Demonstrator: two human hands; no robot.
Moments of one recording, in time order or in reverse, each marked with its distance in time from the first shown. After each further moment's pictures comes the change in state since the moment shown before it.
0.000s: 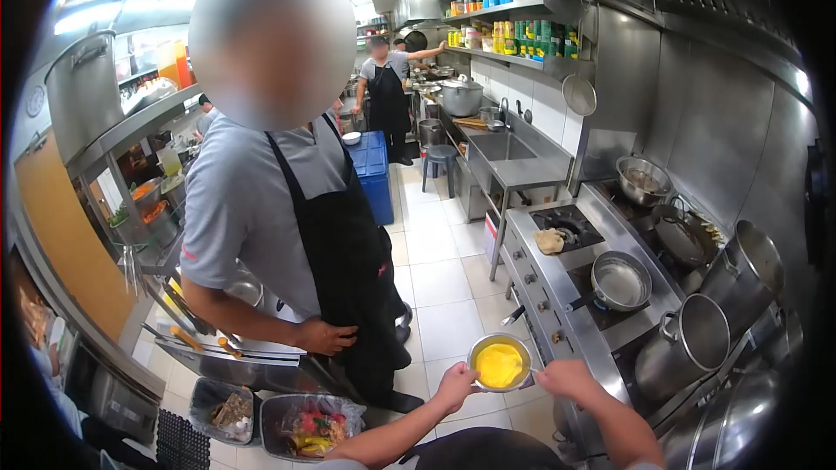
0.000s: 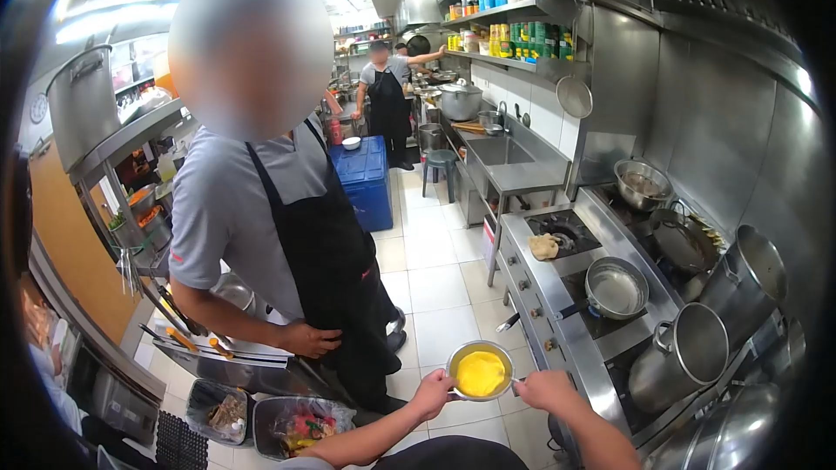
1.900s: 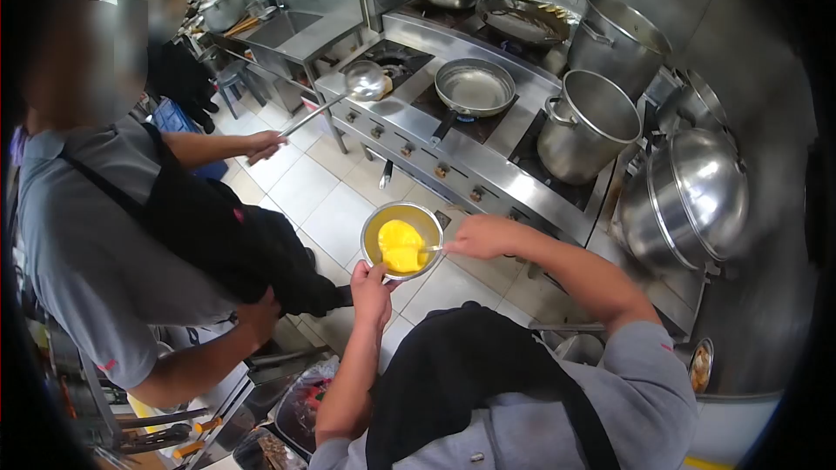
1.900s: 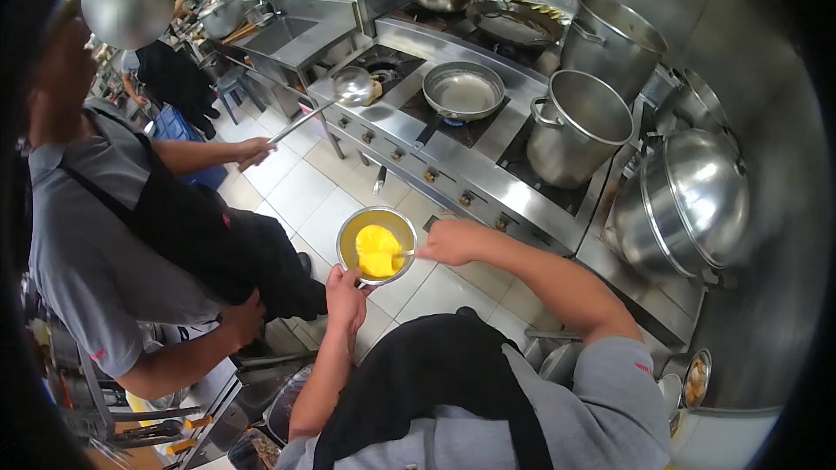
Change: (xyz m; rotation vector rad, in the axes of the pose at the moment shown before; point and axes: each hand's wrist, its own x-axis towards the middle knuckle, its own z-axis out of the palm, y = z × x) left_hand 0.029 0.019 -0.004 0.016 -0.143 -0.027; right_hand -0.010 -0.010 0.008 0.322 0.133 0.017
